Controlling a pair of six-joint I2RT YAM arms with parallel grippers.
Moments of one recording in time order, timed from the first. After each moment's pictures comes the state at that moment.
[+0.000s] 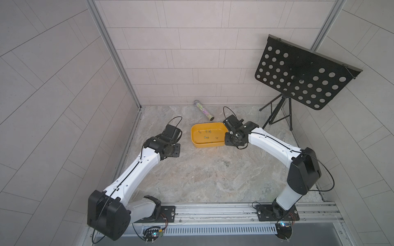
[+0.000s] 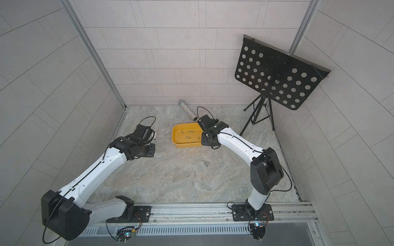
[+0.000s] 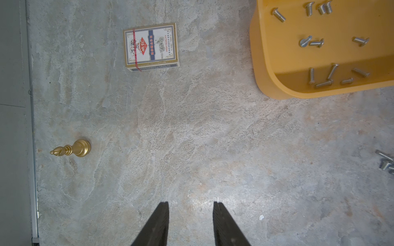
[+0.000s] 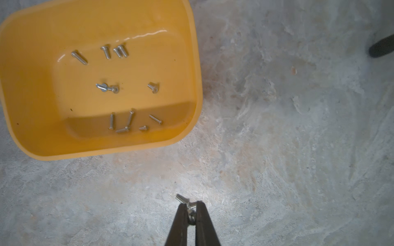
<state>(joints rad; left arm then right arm) -0.38 1.21 1.04 -0.97 -0.20 -0.29 0.57 1.72 1.47 -0.93 0.15 0.66</state>
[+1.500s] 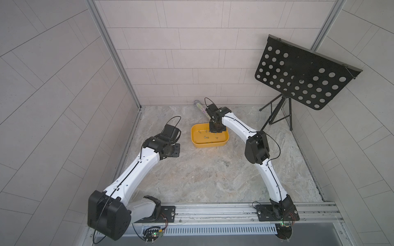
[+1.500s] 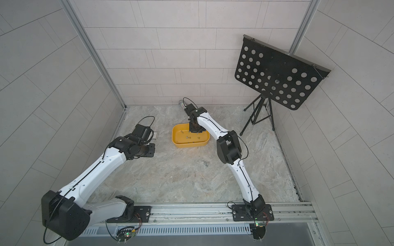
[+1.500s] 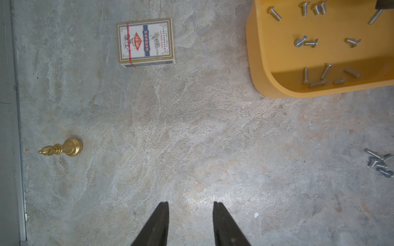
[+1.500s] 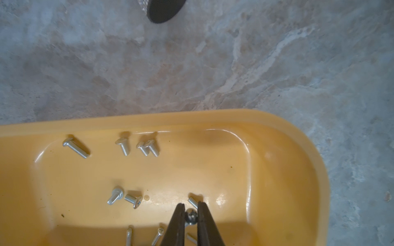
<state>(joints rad) -0.36 1.21 1.03 -0.96 -0.15 -0.29 0.53 2.46 2.36 -1.18 0.14 0.56</state>
